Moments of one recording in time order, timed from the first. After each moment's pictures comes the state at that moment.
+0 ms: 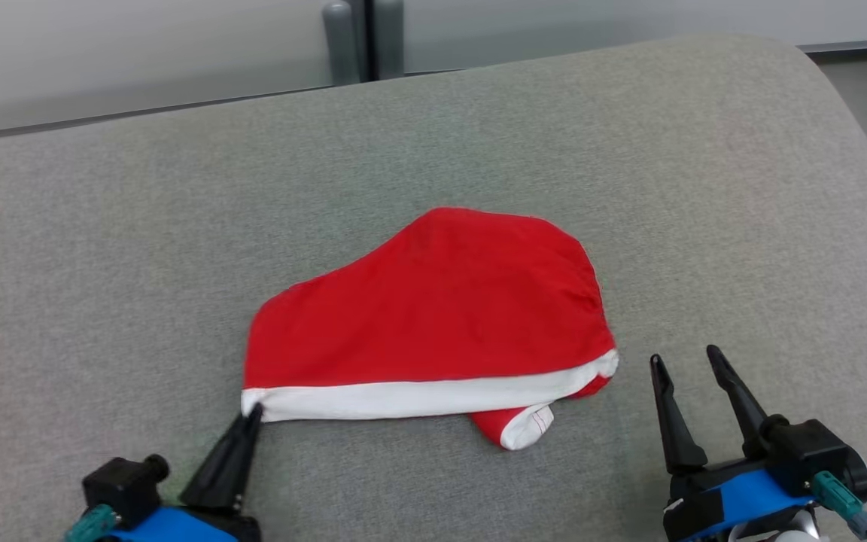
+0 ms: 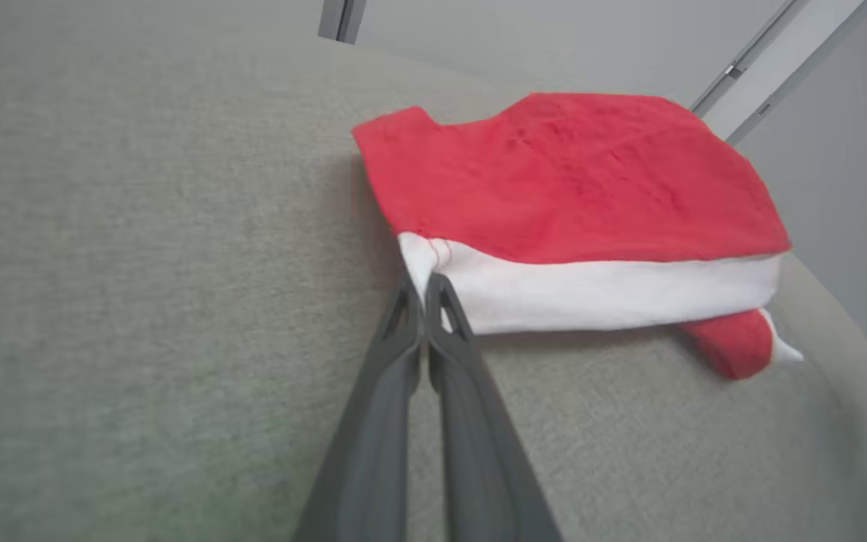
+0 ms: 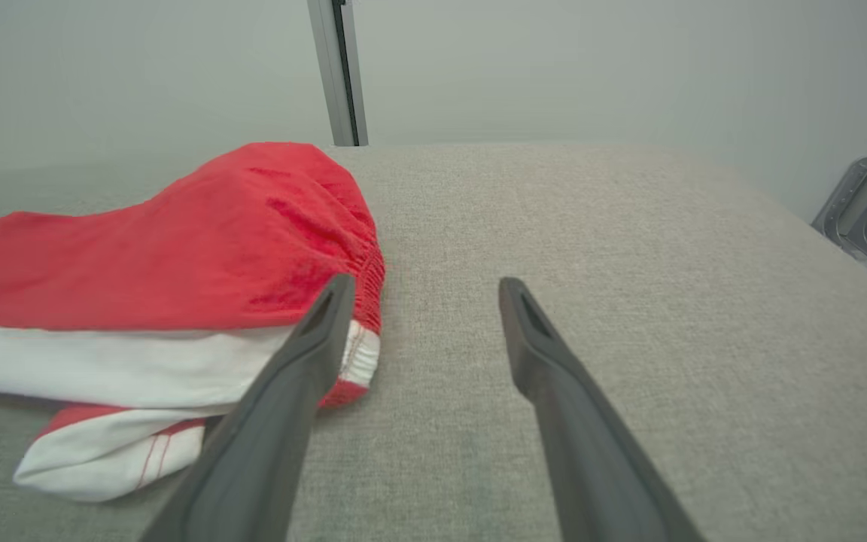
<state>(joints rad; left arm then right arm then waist) -0.06 0.42 -0.52 0.23 -0.74 -0.13 -0.26 -0.06 -0.05 0.03 0.19 0.09 0.13 -0.26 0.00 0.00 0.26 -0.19</state>
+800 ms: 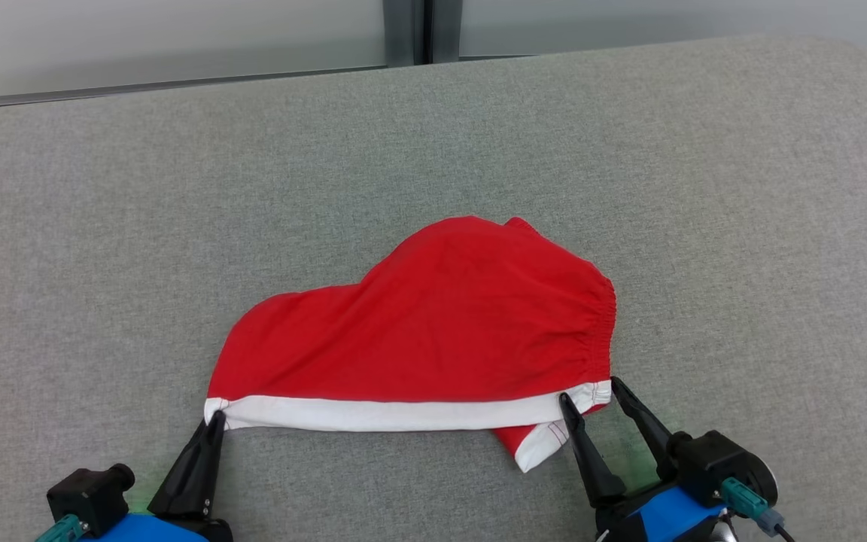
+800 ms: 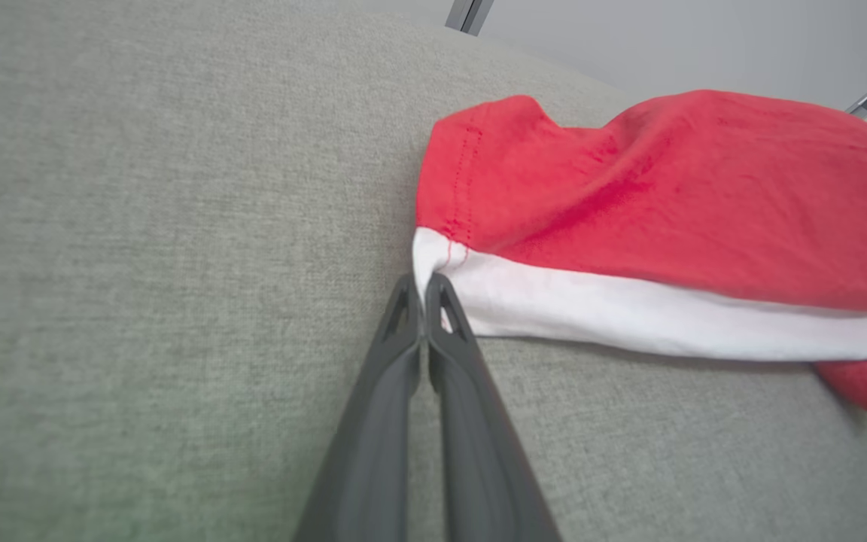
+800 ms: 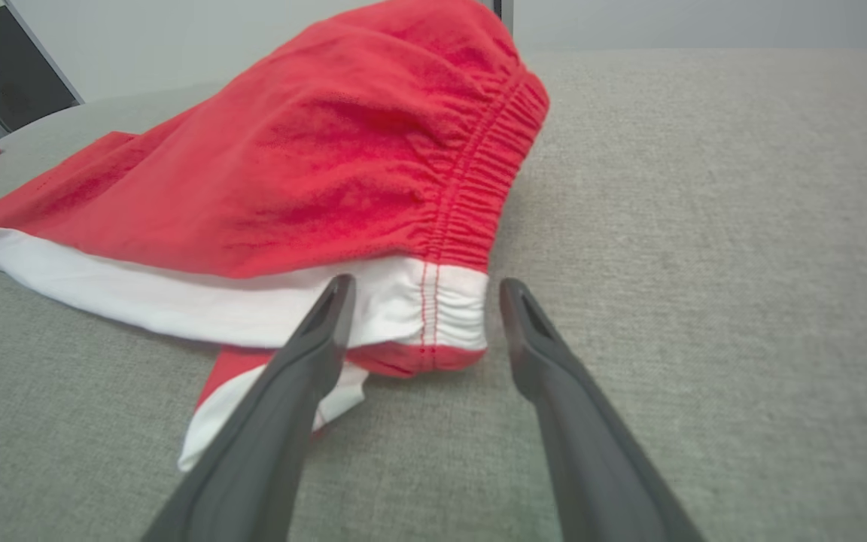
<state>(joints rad) -0.03 0.40 -0.39 0.30 -0.73 -0.13 -0.26 -0.10 -0.05 0.24 0.31 0.15 0.13 -0.26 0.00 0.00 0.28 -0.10</state>
